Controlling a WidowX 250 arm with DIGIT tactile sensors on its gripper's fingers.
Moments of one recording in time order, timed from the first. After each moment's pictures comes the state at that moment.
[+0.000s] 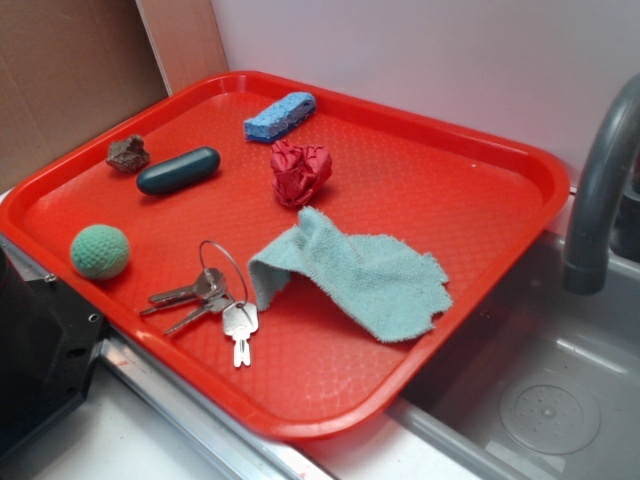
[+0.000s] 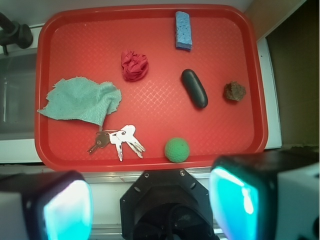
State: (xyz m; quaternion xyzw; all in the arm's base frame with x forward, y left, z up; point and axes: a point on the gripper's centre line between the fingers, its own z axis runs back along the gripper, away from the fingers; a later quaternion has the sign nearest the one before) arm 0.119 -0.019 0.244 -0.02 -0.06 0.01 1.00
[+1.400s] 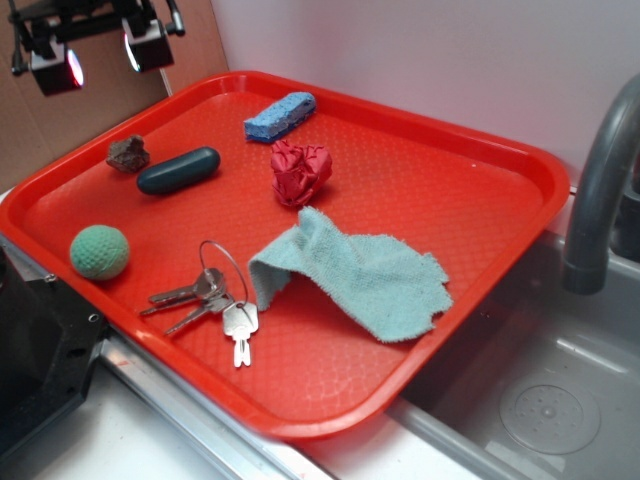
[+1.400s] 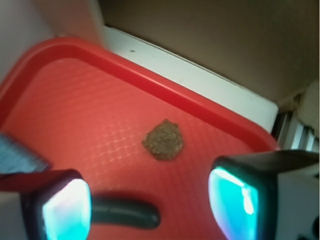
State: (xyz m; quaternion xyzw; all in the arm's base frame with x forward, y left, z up) arm 0.203 0.118 0.100 0.05 -0.09 0.53 0.84
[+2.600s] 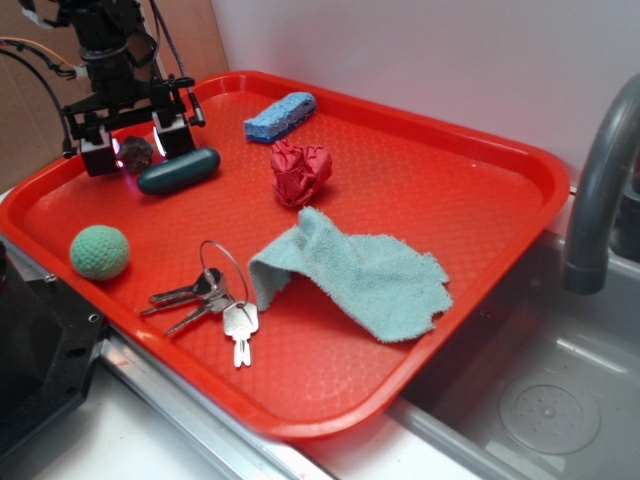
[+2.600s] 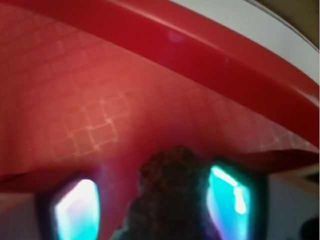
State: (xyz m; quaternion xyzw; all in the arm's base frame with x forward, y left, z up) arm 0.211 0.140 0.017 0.04 0.00 0.52 0.85
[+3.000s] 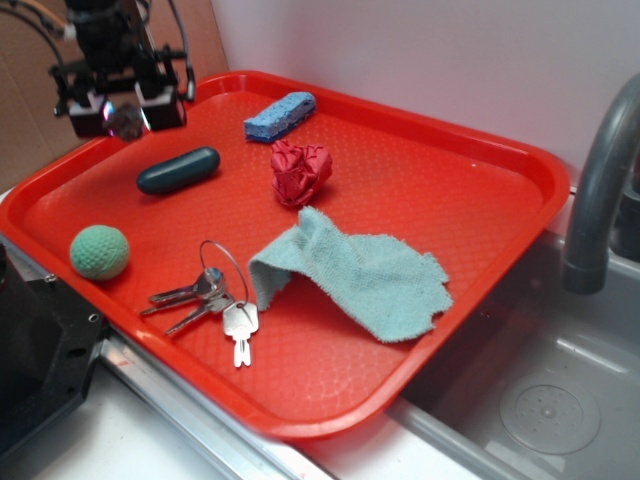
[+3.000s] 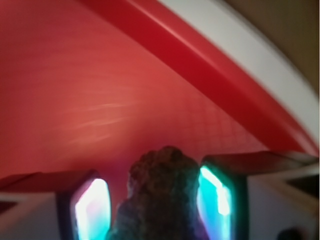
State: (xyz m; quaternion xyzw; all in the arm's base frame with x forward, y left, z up) arm 0.213 0.109 0.086 0.01 -0.06 0.36 0.93
